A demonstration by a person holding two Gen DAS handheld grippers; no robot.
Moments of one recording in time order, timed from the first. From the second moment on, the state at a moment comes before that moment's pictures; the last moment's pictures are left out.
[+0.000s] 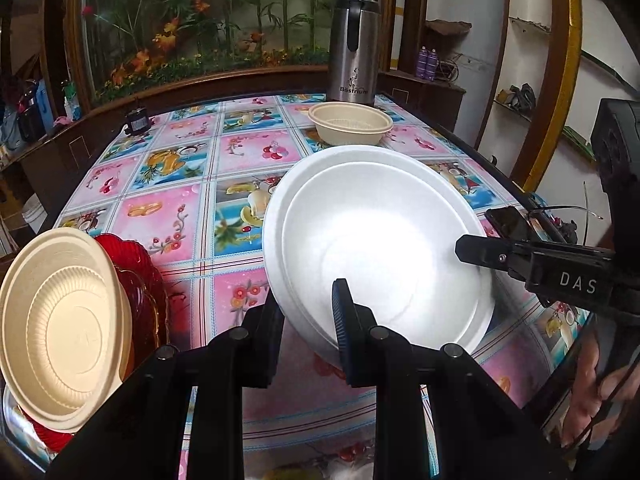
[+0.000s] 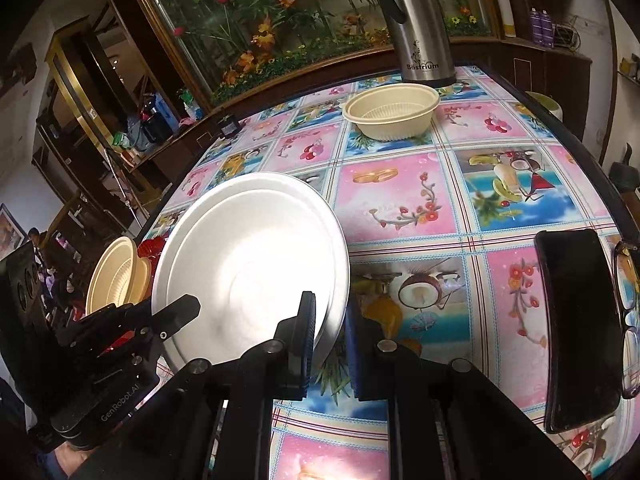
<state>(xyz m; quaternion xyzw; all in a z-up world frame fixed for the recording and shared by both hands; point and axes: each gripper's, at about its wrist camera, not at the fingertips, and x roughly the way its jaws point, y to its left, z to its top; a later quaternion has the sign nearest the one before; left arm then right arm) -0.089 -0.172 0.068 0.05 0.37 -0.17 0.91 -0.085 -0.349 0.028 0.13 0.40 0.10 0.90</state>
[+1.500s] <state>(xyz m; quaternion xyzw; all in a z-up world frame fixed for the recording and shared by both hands) -0.100 -0.141 0.079 0.05 0.33 -0.14 0.93 -0.074 -0.313 0.038 0.10 0.40 0.12 0.90</state>
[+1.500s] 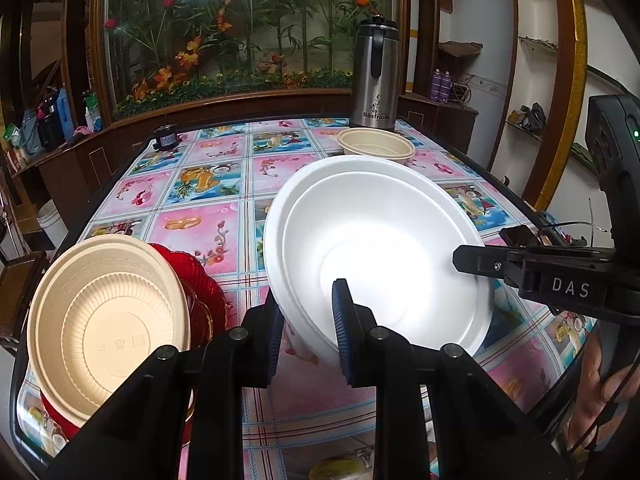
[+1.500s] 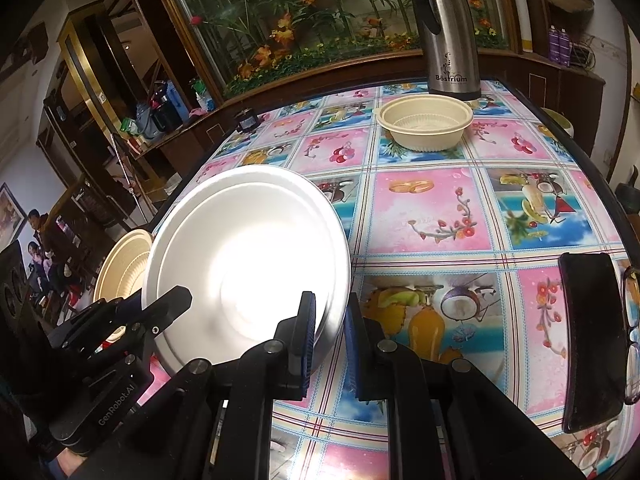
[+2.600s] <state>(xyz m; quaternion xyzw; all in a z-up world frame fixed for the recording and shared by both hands) -0.111 -0.112 0.096 0.03 0.29 -0.11 0.95 -0.076 -0.277 0.064 0.06 0.37 0.13 0.92</state>
